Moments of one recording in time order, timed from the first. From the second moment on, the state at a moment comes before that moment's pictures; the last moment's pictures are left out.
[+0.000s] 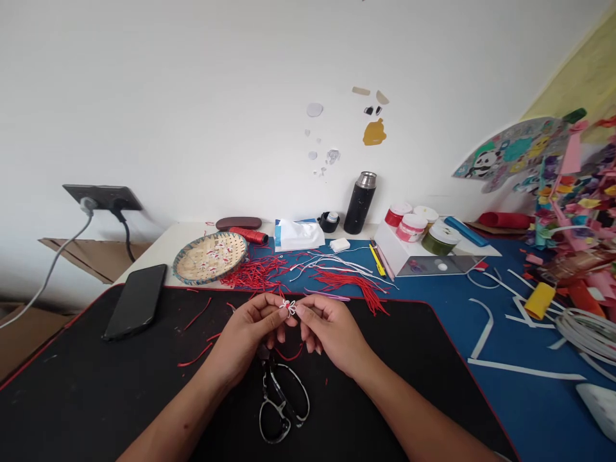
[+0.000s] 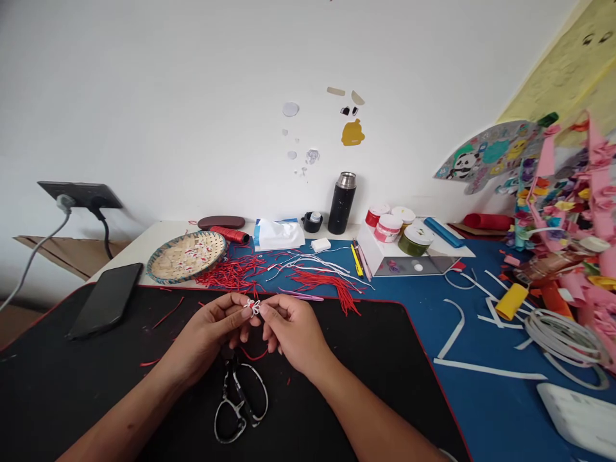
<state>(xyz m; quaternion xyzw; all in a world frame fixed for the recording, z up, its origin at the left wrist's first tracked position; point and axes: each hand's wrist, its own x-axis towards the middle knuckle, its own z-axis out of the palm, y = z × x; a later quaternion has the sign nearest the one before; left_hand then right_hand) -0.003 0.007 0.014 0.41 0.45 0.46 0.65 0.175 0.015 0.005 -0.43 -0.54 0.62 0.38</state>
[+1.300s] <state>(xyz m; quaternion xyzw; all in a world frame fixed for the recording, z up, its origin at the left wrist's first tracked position) -0.006 0.006 0.011 0.48 0.47 0.42 0.60 0.175 0.011 0.005 -0.44 -0.58 0.56 0.38</state>
